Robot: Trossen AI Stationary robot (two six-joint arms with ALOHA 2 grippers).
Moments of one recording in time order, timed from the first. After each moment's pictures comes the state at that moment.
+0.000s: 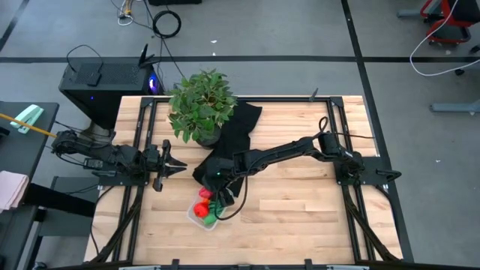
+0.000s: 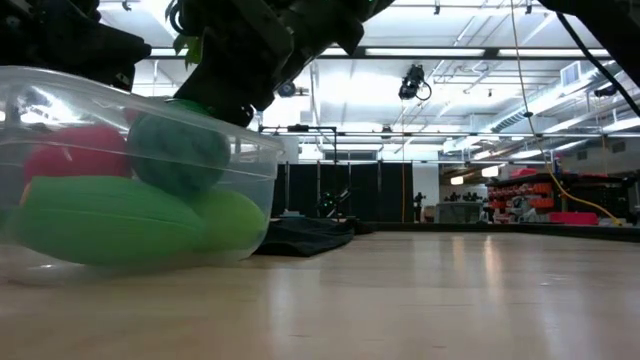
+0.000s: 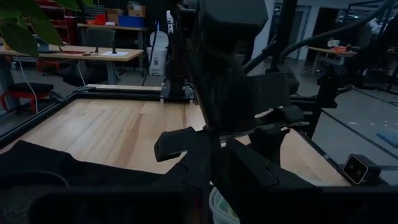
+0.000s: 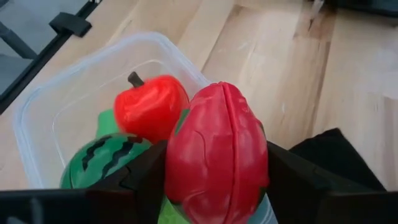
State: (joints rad) left arm -0.30 0.20 0.12 0.09 -0.26 -0.09; right arm 0.11 2.24 1.82 -0.36 -0.24 -0.16
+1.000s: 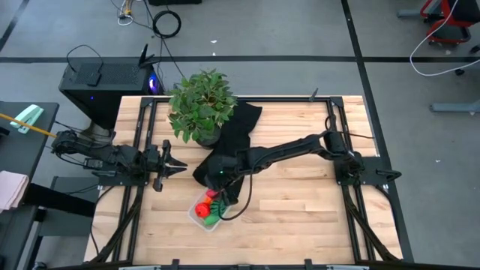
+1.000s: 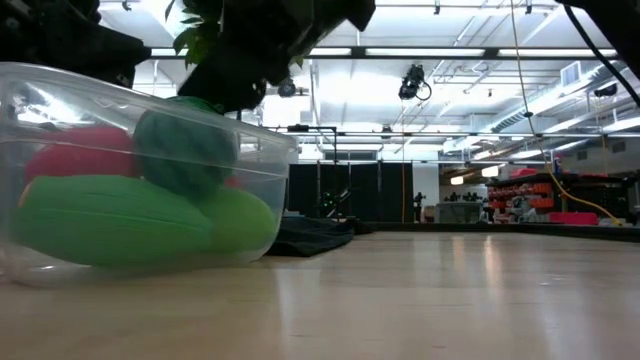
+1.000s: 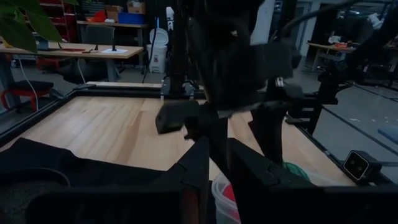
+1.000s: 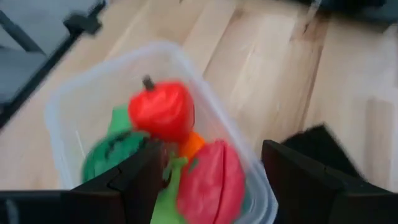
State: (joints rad) left arm -0.30 0.20 0.12 0.08 -0.26 -0.09; right arm 0.12 2.18 1.82 -0.44 -0.23 -0.18
